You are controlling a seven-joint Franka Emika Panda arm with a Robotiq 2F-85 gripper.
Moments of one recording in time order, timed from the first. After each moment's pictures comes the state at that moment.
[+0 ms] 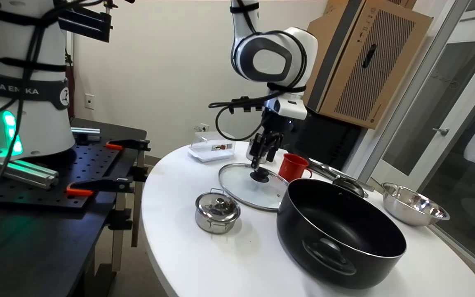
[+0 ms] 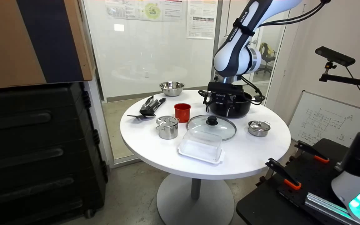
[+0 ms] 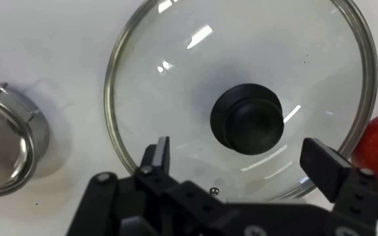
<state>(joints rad) 0.07 0.38 -0.04 -2.32 0.07 2.76 0.79</state>
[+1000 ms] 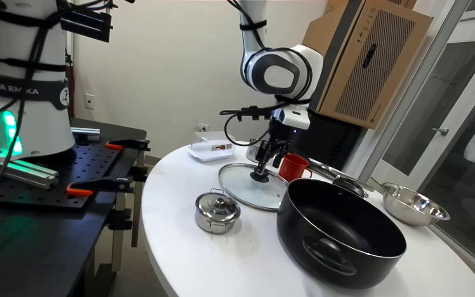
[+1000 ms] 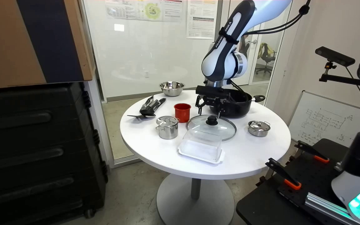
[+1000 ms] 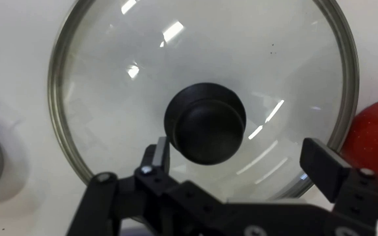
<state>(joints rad) 0.15 0.50 -0.09 -2.17 0.11 2.71 0.89</state>
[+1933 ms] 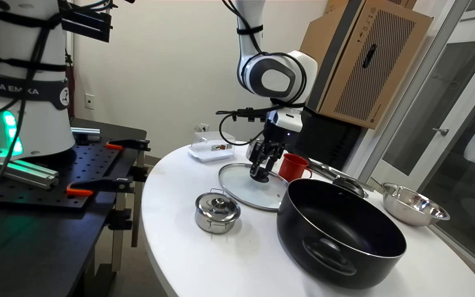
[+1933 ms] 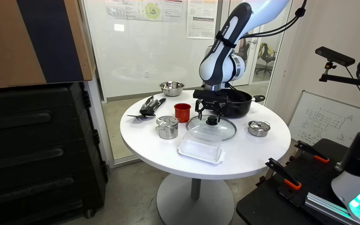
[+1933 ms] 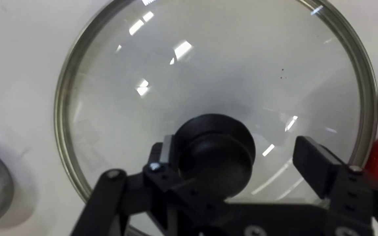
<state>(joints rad) 0.20 0.53 -0.11 -2.17 0.10 2.68 0.96</state>
